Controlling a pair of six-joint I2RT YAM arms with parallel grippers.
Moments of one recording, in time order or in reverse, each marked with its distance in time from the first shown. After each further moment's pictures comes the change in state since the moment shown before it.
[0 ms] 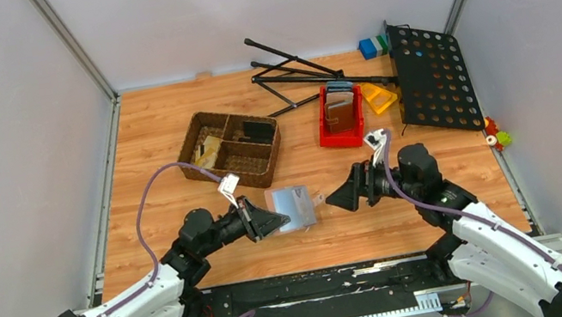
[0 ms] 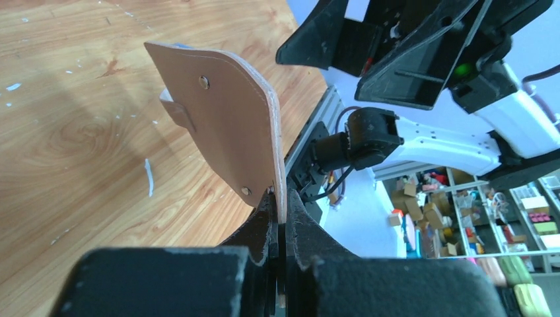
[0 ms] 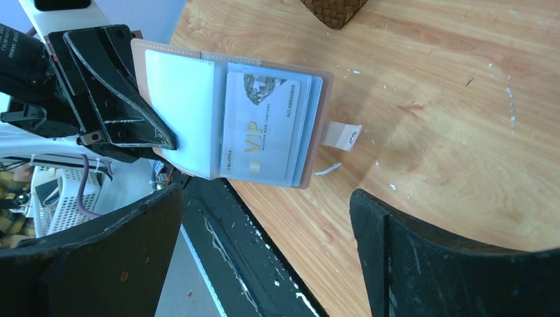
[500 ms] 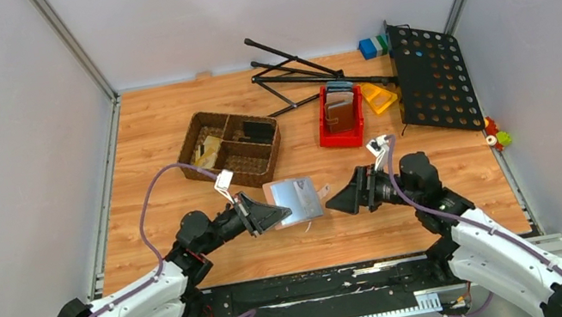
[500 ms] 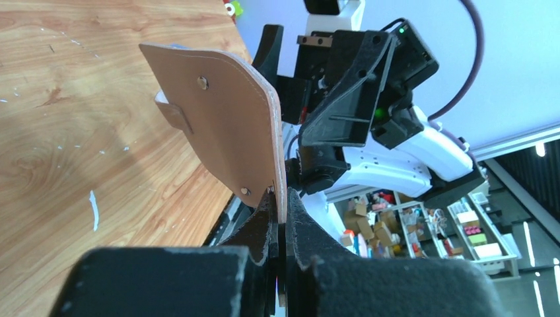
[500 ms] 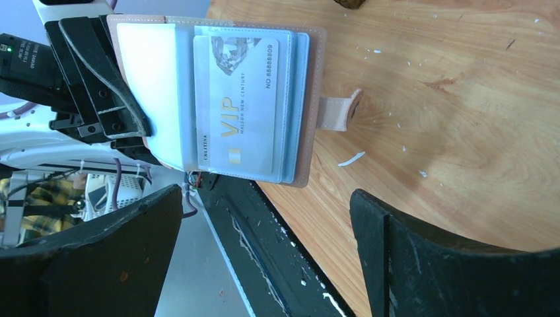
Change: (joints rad) left arm 0.008 0.075 -0.023 0.251 -0.003 -0.163; right arm 0.000 -0.031 -0.103 0.113 -0.036 0.153
